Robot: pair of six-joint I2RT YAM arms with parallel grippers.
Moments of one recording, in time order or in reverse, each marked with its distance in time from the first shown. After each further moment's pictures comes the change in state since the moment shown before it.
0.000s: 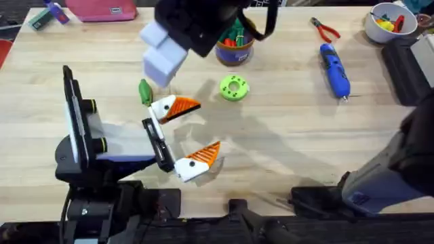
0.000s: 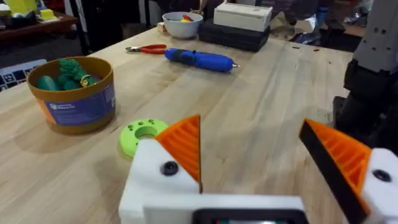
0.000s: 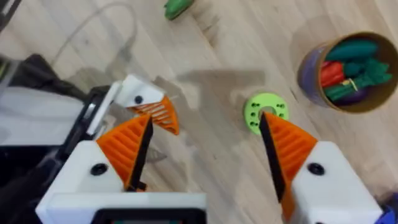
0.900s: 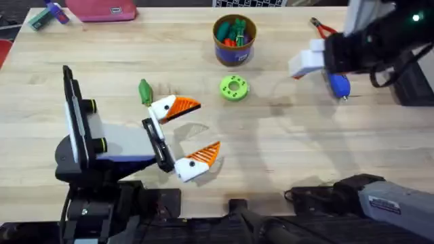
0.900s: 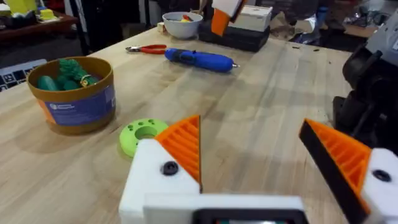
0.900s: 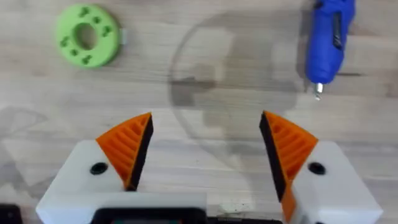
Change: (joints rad) left arm 0.000 0.000 0.000 0.000 0.000 0.000; right arm -0.694 -0.619 -1.052 0.312 0.025 0.221
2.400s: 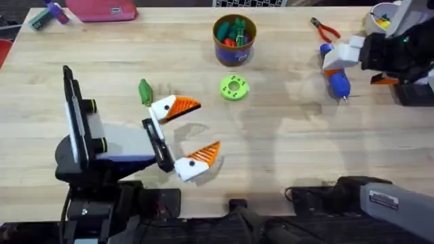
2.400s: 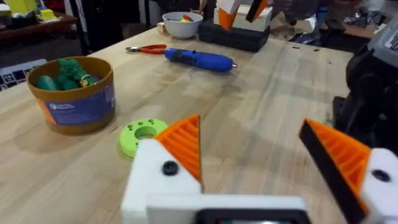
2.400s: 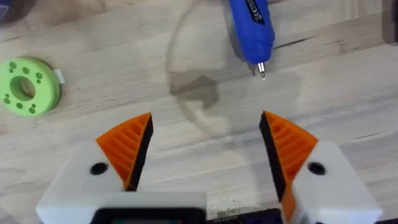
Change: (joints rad) left arm 0.000 0.000 0.000 0.000 0.000 0.000; right arm -0.311 -0.008 -0.055 0.023 0.000 0.007
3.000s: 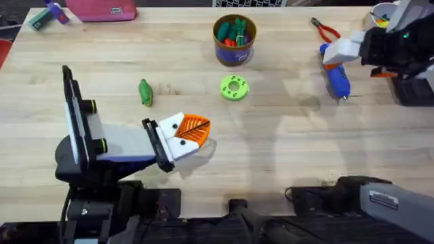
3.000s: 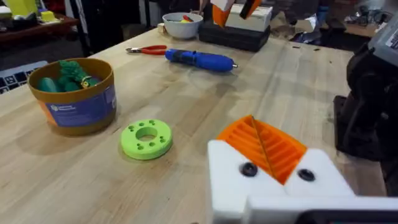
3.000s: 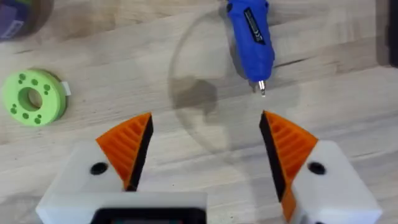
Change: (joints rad) left arm 0.000 0.000 0.000 0.000 0.000 0.007; right arm 0.000 0.000 0.000 0.060 0.000 -0.025
